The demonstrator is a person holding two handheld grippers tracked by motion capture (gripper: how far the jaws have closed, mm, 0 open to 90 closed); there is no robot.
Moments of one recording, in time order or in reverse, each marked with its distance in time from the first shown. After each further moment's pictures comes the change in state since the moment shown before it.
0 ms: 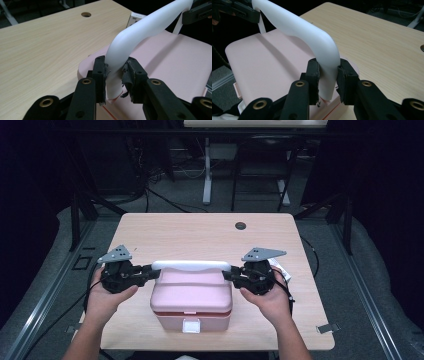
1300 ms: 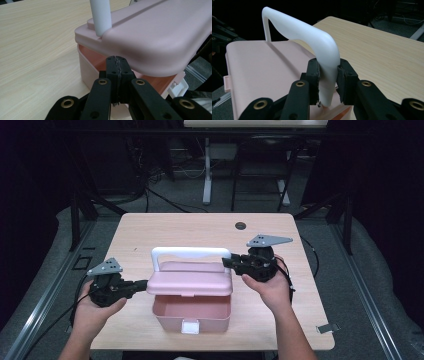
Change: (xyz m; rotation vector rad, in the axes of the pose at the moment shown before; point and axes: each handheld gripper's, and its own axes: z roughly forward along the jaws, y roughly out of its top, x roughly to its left) left arm -0.006 -0.026 -0.023 0.097 0.009 -0.047; right arm -0.017 0.022 -0.001 -0.066 0.052 0.046
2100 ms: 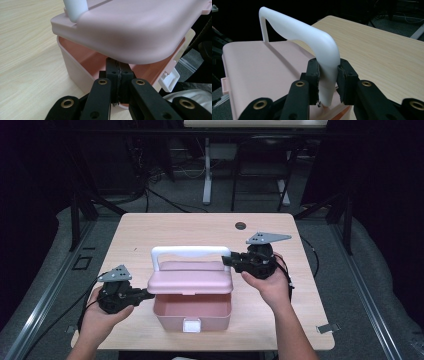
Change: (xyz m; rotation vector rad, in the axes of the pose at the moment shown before) left arm -0.016 -0.008 0.014 0.035 -0.043 0.018; right arm -0.005 0.003 0.005 0.008 0.005 0.006
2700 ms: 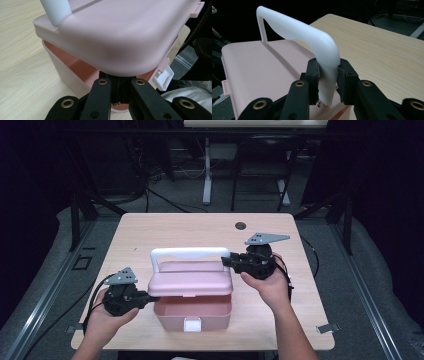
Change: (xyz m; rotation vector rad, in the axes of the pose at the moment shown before) left arm -0.007 -0.001 0.009 0.009 -0.026 0.014; right arm 0.001 -0.001 0.001 0.015 -0.004 -0.006
